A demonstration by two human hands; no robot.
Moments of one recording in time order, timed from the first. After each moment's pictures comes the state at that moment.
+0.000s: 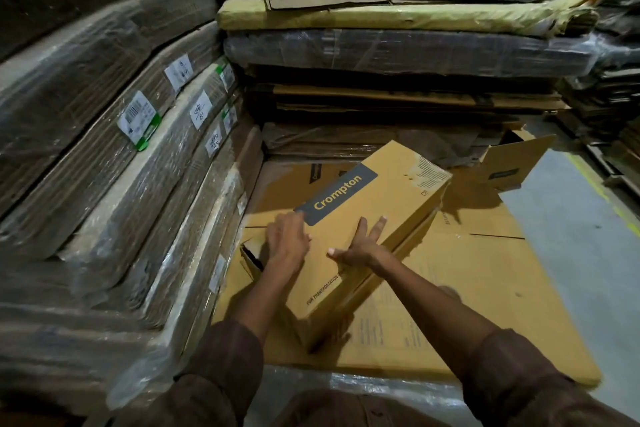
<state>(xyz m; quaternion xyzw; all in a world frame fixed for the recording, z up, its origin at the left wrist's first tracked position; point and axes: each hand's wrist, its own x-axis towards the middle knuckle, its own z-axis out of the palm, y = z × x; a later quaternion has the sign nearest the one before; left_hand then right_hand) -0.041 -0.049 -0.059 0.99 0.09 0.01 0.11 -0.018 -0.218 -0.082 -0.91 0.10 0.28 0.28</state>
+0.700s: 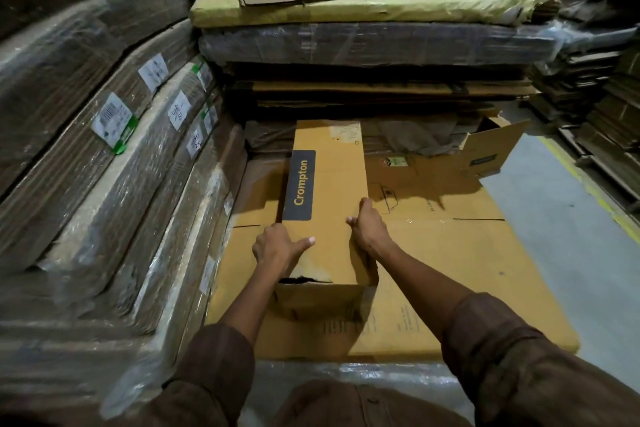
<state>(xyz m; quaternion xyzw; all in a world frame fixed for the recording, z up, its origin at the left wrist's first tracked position) -0.063 -0.051 -0.059 0.97 0.16 -0.08 0.19 -0.007 -0.250 -0.089 -0.91 0.06 0.07 0.39</state>
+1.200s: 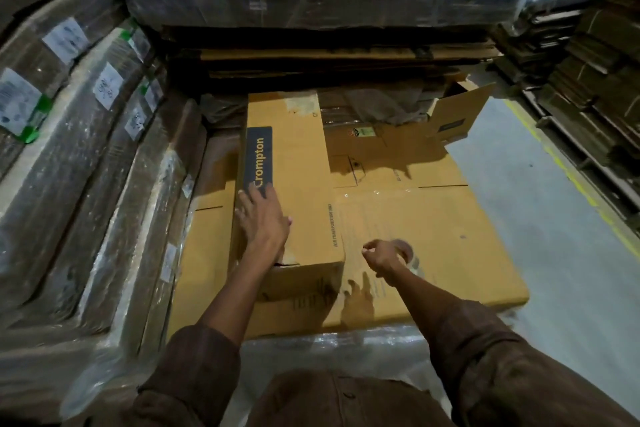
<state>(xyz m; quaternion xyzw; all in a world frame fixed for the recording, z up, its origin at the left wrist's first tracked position) -0.050 -0.113 -0.057 0.99 0.10 -0.03 0.13 -0.073 -0.358 -0.185 -0.87 0.22 0.19 0.40</state>
